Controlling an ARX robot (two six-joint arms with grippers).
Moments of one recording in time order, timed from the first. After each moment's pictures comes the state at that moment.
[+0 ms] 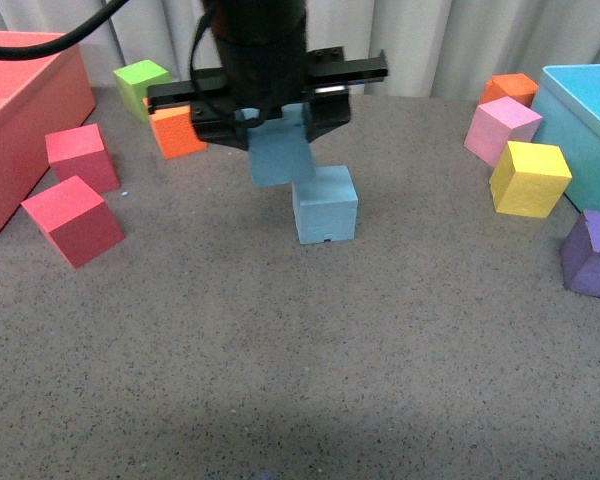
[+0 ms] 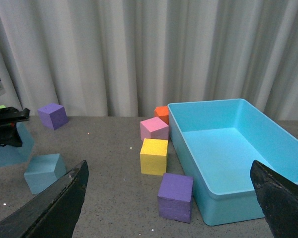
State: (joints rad) left arm -0.49 2.18 1.63 -0.49 -0.24 -0.57; right arm 0.00 0.00 0.00 0.00 0.00 0.00
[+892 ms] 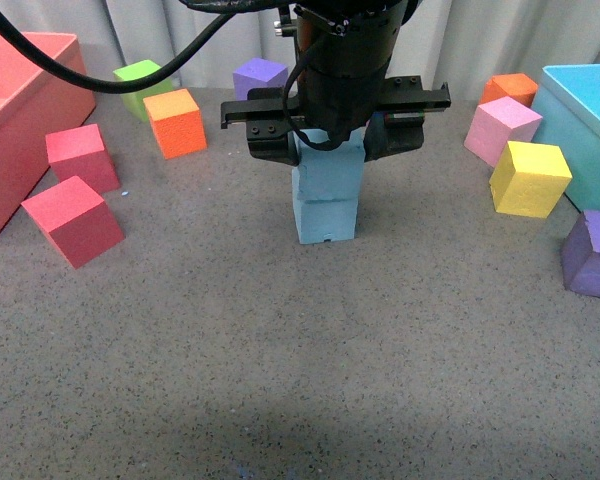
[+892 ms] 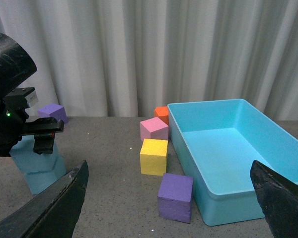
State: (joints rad) left arm -0.58 2.32 1.81 -0.56 -0.29 -0.61; right arm 0.00 0.00 0.00 0.00 0.00 0.00
